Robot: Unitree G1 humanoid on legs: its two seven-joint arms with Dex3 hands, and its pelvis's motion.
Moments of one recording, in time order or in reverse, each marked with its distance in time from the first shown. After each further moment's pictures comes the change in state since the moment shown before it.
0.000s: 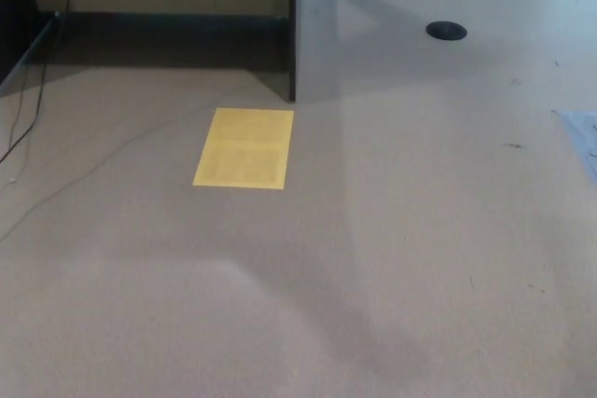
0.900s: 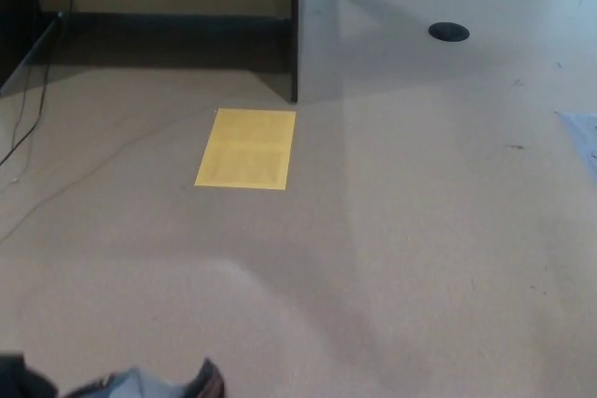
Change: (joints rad) left_arm 0.024 0.052 0.016 -0.509 -0.021 0.025 0.043; right_arm 0.023 0.004 0.012 0.014 -0.003 -0.002 -0.001
